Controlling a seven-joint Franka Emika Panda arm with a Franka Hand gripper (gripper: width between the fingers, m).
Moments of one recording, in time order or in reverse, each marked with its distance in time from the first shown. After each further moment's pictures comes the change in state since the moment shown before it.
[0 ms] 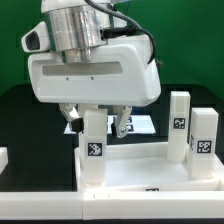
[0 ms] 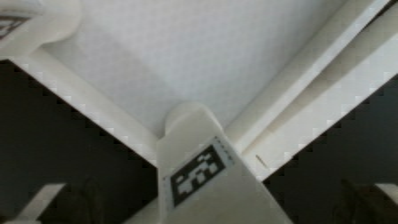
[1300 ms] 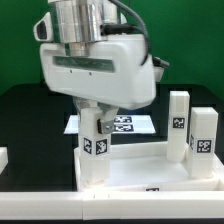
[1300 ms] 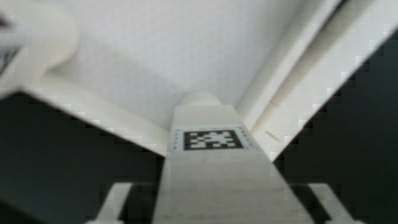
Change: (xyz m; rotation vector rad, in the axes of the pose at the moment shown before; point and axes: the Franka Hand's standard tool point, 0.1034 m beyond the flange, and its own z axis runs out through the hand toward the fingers) arm 0.004 -0.005 -0.005 -0.040 0.010 0.547
